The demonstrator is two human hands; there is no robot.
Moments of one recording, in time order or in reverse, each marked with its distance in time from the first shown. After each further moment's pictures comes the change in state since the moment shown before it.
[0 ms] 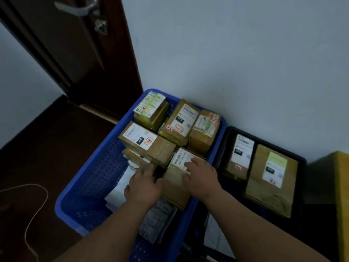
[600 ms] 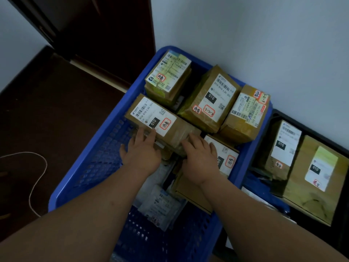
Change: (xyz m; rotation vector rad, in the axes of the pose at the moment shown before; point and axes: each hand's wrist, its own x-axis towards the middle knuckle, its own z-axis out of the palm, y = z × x) left_hand 0.138 -0.044 -0.025 0.233 -0.035 0.038; right_hand 0.111 -0.047 0.067 -0.045 -0.015 -0.049
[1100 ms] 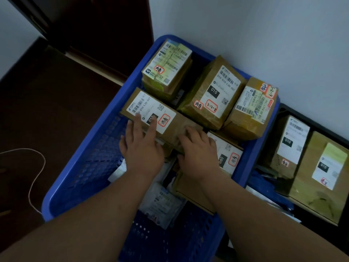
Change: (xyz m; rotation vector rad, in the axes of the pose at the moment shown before) left_hand 0.006 0.006 0.024 -0.089 0.329 0.073; right_hand 0.014 -0.002 0.005 -0.073 0.119 -0.050
